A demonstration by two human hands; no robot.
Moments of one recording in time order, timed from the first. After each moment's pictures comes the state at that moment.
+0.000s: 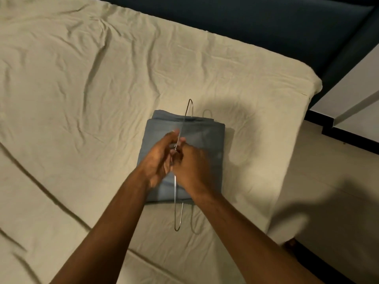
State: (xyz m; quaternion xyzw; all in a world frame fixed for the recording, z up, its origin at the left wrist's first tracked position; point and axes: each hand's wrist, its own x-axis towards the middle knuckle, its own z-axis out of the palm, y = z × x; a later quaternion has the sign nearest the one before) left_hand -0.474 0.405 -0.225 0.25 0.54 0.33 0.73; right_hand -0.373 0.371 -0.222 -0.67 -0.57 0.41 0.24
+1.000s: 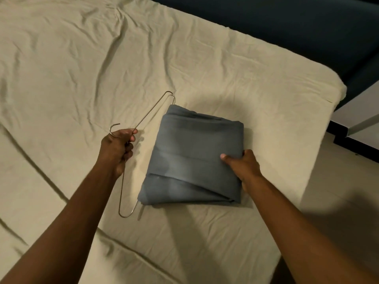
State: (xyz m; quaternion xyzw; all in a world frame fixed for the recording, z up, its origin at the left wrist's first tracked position) left_hand -0.611 0.436 -0.270 0.25 0.68 0.45 0.52; right_hand -0.301 0.405 -0.301 -0.79 -0.29 0.48 0.24
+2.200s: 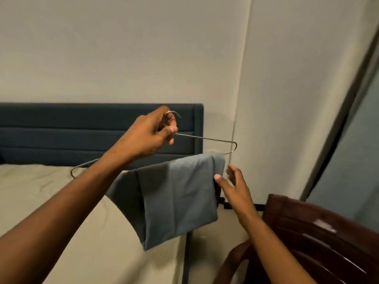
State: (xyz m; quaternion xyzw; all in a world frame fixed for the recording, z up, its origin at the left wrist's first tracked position) left_hand -0.323 0.143 0.336 0.88 0.29 0.32 0.18; right_hand -0.116 0.042 0.171 -0.66 -0.36 0.28 0.60
